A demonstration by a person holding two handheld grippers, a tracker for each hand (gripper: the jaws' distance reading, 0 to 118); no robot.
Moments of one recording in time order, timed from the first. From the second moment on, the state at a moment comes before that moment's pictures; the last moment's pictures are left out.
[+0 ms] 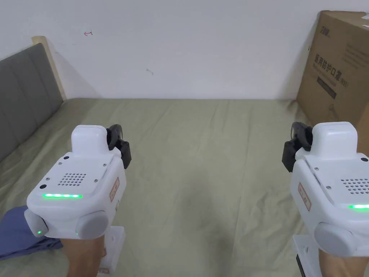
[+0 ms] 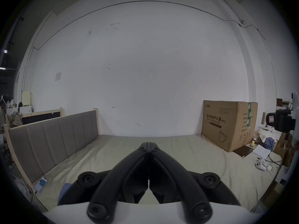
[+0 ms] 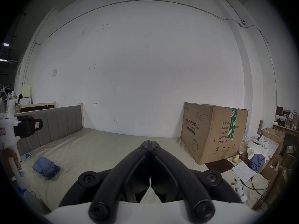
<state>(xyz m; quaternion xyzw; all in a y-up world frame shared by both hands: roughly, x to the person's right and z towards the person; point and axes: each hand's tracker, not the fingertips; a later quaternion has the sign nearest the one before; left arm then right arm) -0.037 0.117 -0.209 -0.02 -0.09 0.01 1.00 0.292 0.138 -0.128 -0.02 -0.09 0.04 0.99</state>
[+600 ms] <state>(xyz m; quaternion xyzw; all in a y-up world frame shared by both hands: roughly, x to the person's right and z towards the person) -0.029 0.115 -0.208 -0.02 -0.10 0.00 0.99 0.292 0.136 -0.125 -0.01 -0.10 0.04 0.99</state>
